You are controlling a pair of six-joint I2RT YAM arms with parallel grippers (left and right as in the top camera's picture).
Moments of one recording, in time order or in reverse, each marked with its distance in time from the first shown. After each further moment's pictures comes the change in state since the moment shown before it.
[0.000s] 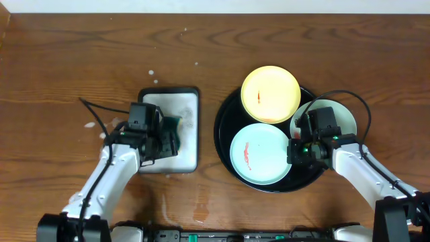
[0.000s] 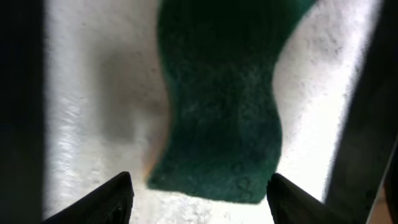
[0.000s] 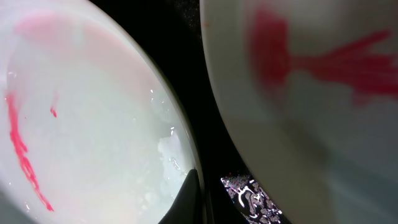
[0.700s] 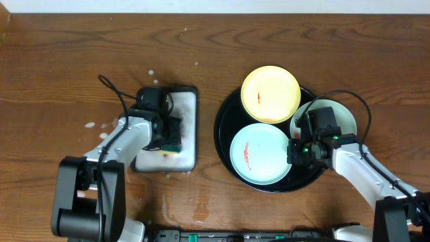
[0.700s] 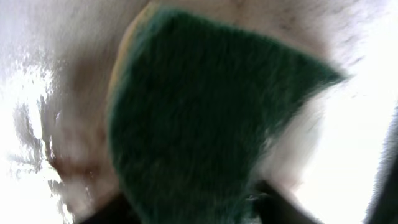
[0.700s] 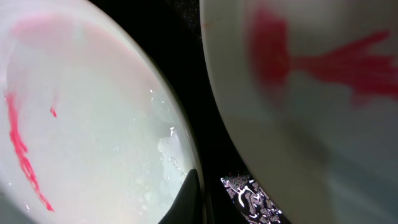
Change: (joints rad) left arm -0.031 0.274 0.121 0.048 -0.011 0.016; right arm 0.000 0.000 0.001 -0.002 0.001 0.000
